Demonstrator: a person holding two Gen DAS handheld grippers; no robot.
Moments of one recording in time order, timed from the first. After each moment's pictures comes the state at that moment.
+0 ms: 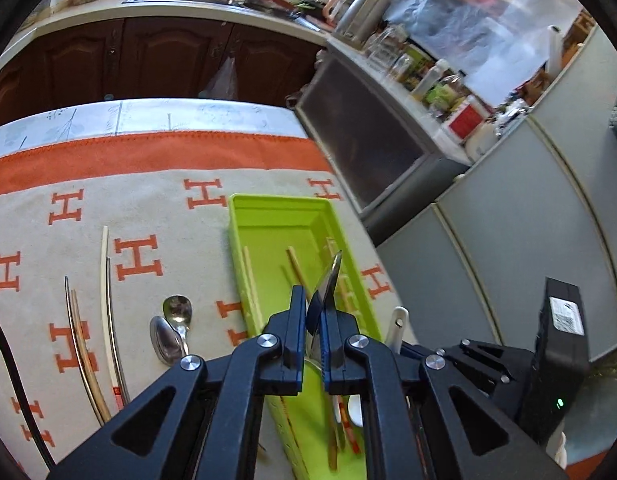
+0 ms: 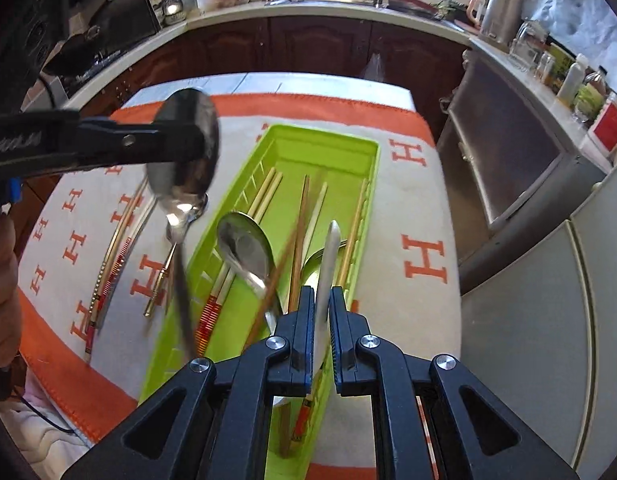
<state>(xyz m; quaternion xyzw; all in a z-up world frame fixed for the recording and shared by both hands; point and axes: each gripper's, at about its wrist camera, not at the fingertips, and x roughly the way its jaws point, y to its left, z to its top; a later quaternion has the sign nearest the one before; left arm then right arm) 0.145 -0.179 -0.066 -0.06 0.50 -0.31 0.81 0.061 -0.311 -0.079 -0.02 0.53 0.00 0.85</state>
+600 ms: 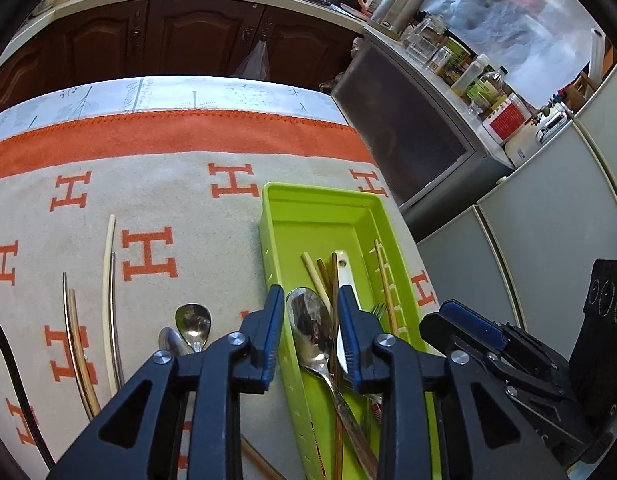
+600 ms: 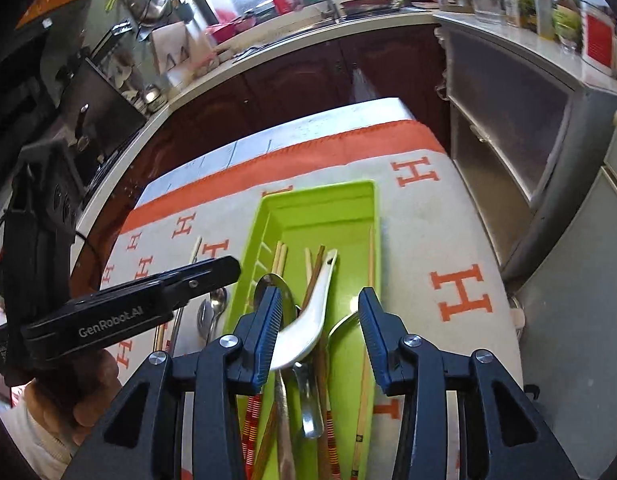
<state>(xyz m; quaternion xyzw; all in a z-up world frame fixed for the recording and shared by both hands) 0.171 -0.185 -0.096 -0.06 0.52 -0.26 0.81 0.105 -0.364 -0.079 0.17 0.46 0.00 0.87</state>
